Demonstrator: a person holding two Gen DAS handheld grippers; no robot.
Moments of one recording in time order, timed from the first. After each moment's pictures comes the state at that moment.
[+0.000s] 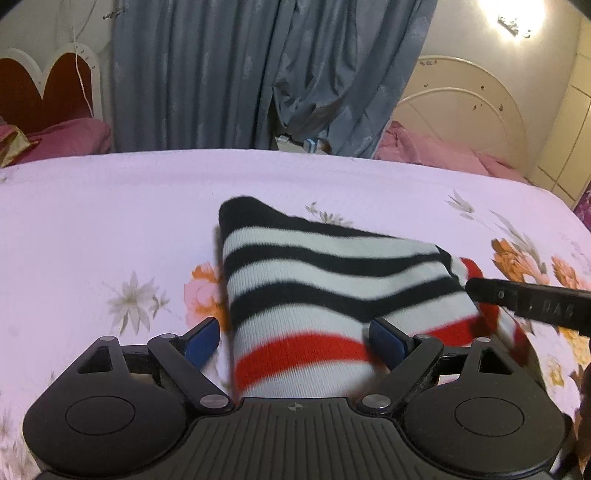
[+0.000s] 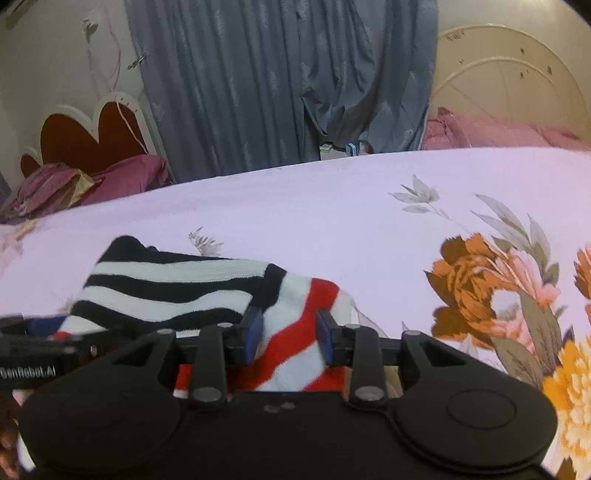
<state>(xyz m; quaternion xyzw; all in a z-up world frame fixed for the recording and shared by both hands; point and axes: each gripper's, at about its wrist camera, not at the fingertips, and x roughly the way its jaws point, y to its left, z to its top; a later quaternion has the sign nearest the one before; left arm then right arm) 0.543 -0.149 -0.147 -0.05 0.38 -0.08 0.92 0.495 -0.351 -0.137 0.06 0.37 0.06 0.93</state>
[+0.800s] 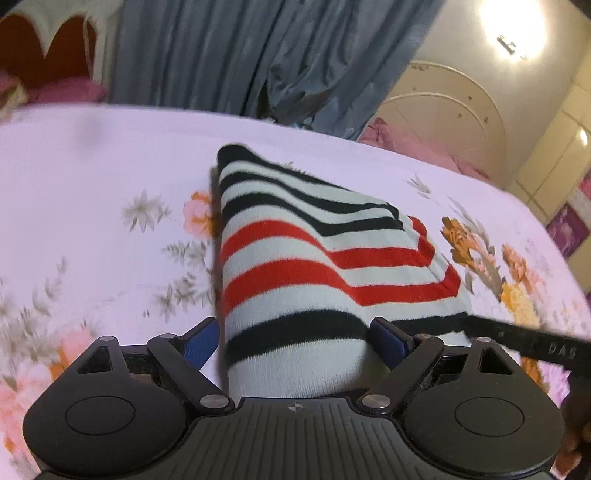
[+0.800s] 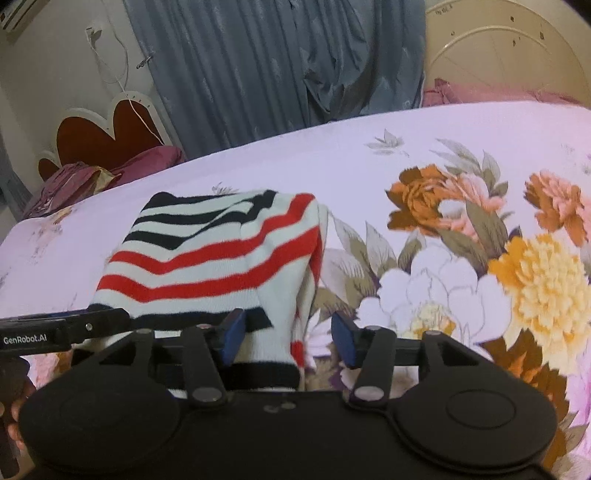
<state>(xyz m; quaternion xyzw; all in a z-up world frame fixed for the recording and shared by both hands) 0.469 -0.132 -0.147 -0.13 0.41 -0.10 0.90 0.406 -0.384 -0.135 0.10 0.40 0.09 0.91</state>
